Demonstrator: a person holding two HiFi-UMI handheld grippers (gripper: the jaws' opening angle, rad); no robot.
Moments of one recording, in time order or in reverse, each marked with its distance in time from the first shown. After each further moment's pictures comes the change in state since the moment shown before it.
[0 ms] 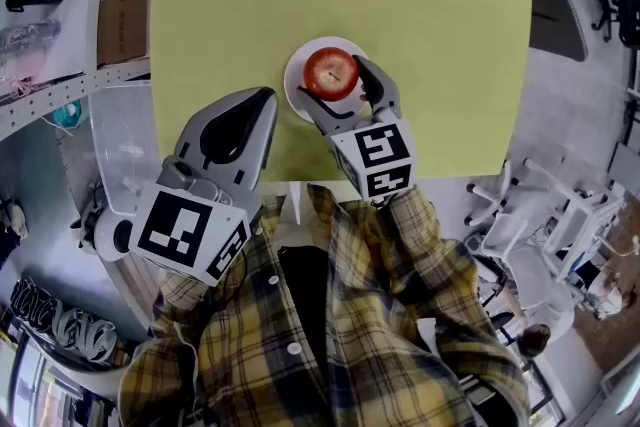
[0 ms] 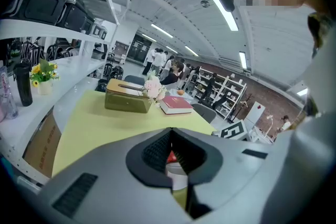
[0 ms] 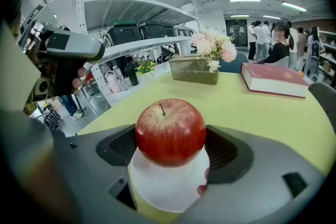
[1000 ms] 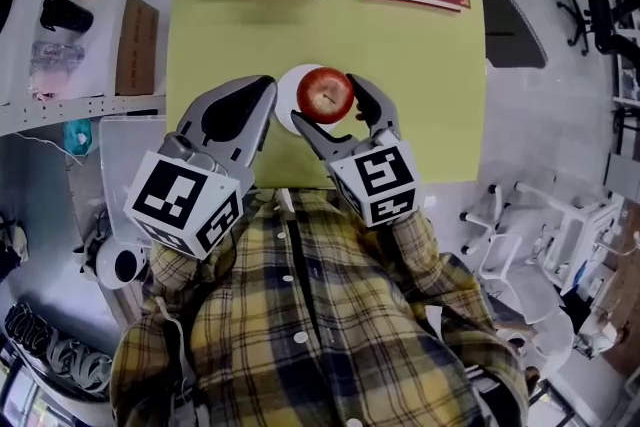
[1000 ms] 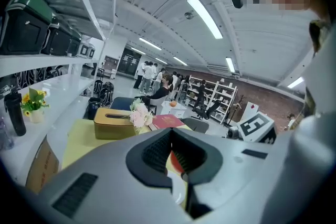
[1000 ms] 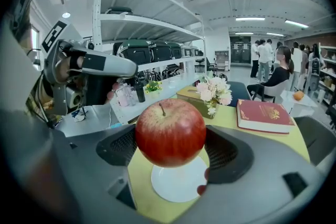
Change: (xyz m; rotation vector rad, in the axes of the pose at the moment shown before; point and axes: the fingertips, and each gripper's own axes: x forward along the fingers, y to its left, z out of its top) left arm -0.028 -0.050 0.079 0.120 -0.124 -0.065; right arm -0.100 0.026 0.088 -0.092 -0.135 0.001
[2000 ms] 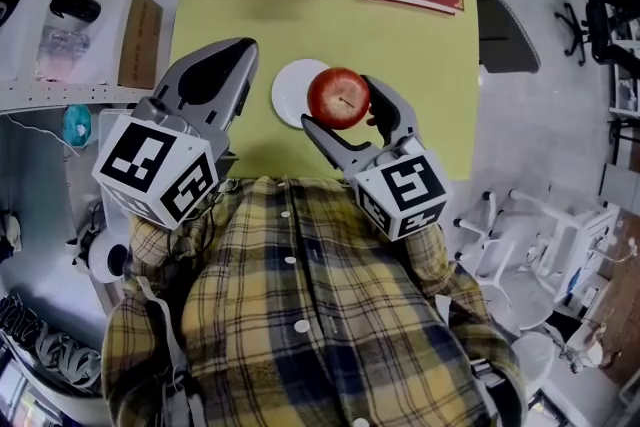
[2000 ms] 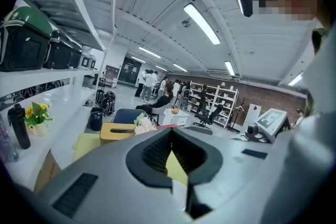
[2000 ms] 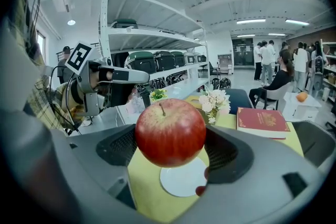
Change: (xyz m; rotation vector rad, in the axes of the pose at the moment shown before) left arm -0.019 0.007 0.042 0.041 -0.080 0.028; right arm -0.057 0.008 0.033 0.008 -0.066 0.042
